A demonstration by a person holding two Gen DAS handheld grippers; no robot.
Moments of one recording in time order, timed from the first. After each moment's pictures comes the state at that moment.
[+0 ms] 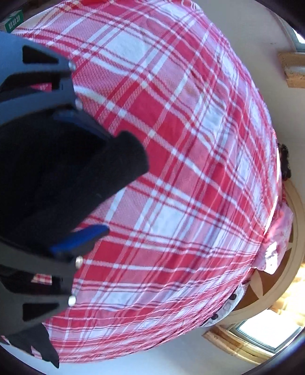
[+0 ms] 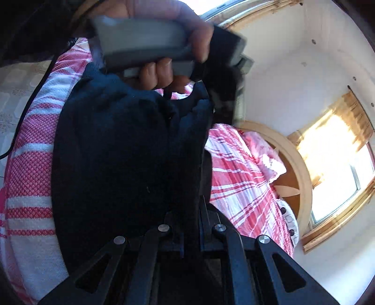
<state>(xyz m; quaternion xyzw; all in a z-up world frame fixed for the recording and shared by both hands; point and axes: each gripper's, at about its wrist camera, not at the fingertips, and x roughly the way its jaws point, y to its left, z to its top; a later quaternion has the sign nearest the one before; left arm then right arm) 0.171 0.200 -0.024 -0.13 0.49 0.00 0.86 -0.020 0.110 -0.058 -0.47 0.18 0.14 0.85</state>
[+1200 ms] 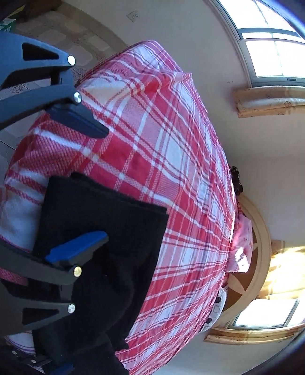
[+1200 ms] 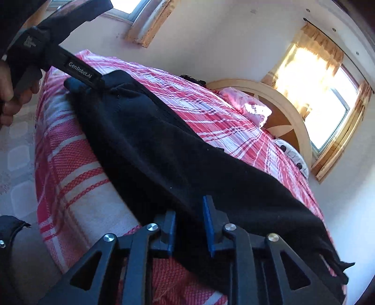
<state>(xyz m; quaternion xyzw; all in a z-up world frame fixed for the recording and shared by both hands) -0.002 0.256 -0.043 -0.04 0.35 0.08 0.93 -0.078 0.080 -0.059 -0.30 0.27 0.06 0.91</state>
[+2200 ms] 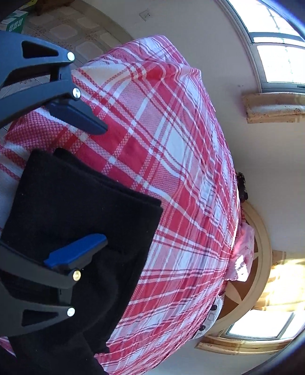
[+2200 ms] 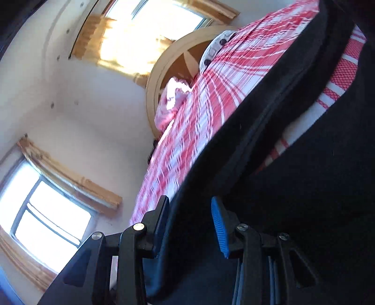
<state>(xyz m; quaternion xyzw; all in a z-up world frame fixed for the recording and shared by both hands) 0.022 0.241 -0.046 -0.07 0.36 0.10 0.92 -0.051 -0.204 -0.050 0.48 0.20 0.04 0.85</state>
